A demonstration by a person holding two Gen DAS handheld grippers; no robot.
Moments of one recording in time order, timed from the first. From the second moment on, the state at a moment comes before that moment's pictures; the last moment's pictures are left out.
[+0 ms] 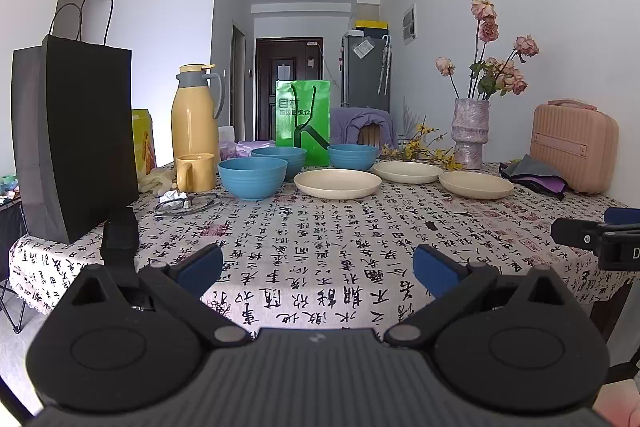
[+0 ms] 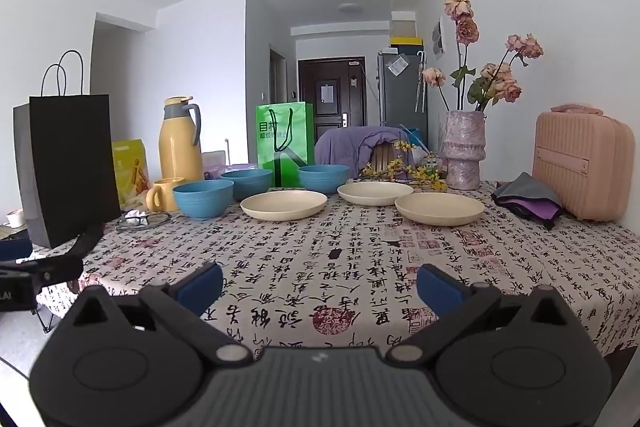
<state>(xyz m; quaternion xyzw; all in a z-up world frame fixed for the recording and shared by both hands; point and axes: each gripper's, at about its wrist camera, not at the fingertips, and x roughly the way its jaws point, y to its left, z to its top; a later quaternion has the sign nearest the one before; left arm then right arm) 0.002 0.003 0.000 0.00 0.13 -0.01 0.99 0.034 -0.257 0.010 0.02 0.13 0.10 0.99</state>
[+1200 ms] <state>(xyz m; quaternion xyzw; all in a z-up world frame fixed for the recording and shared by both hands) 0.000 0.003 0.000 0.00 0.12 -0.01 0.99 0.034 -0.258 0.009 0.02 0.12 0.09 0.99</state>
